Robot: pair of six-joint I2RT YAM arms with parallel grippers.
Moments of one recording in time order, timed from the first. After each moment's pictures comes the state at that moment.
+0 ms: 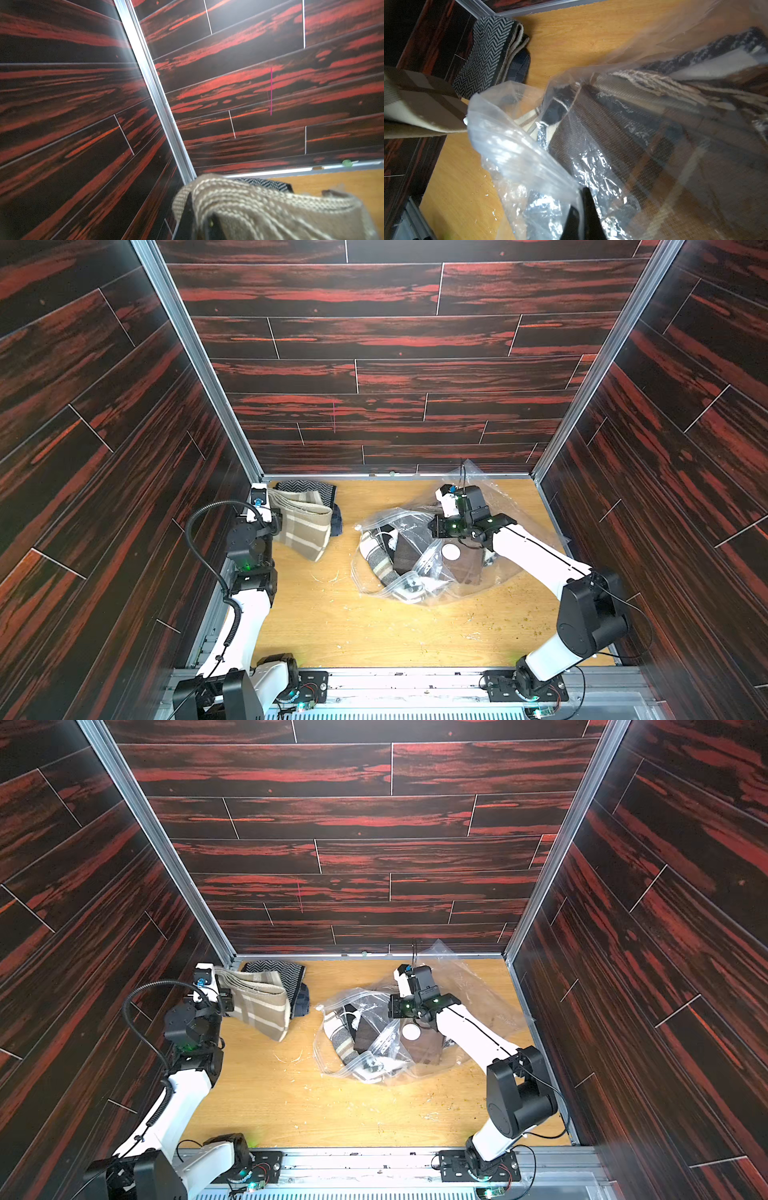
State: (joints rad) left arm 0.18 1.06 0.66 0.55 0.00 0.28; right arm 0.46 1.62 1.22 -0.38 -0.26 0.34
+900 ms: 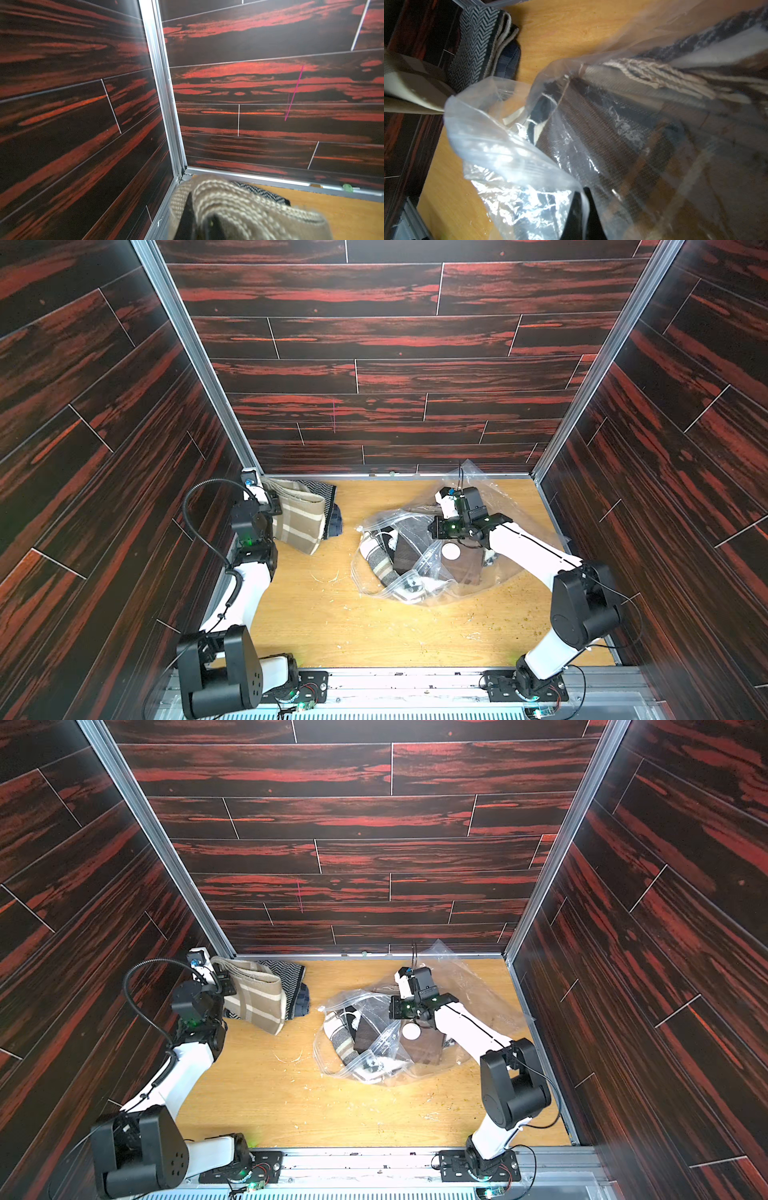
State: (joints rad) left arm 0.18 1.30 0.84 0.51 -0.09 0.08; right arm 0.44 1.68 1.22 -0.36 -0.28 0.34
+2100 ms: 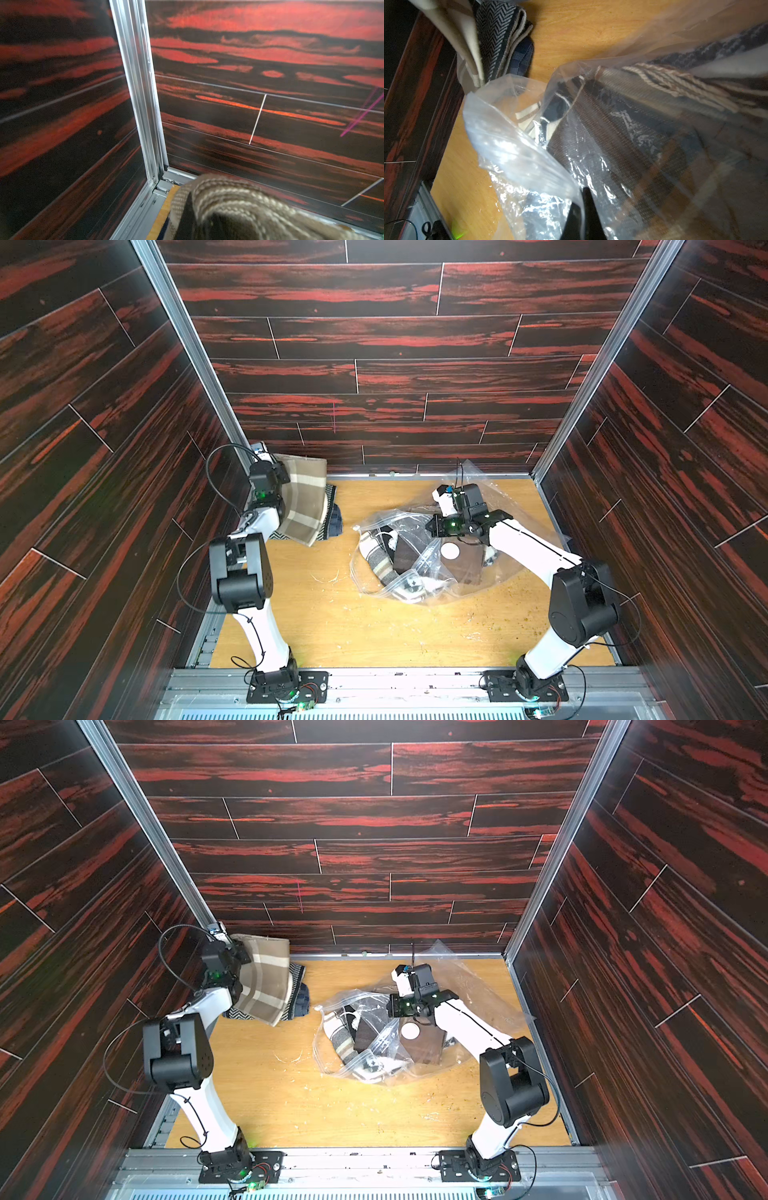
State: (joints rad) left arm 0.18 1.97 1.43 0.45 -0.12 -0.08; right arm 0.44 1.69 1.27 -0.40 -0.35 0.30
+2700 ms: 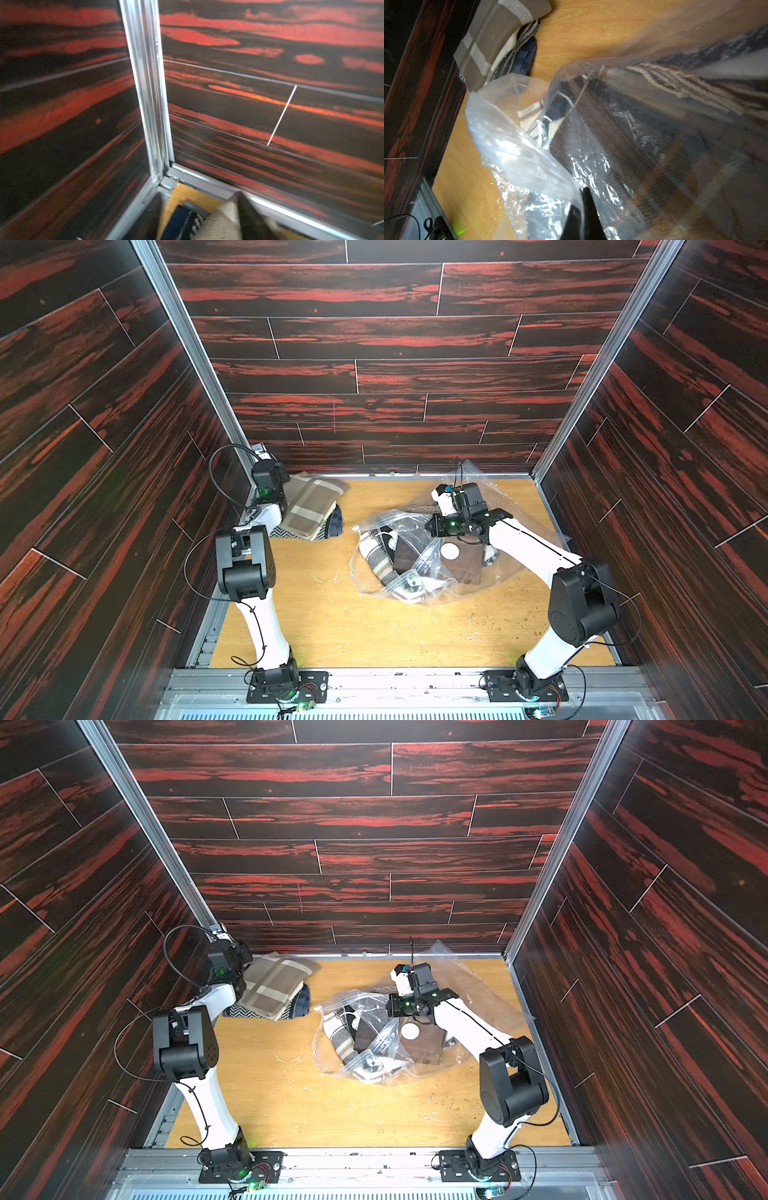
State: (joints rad) left arm 0.18 2.06 1.50 0.45 -0.19 -0.11; right arm 0.44 1.70 1.28 -0.42 -0.36 0.29
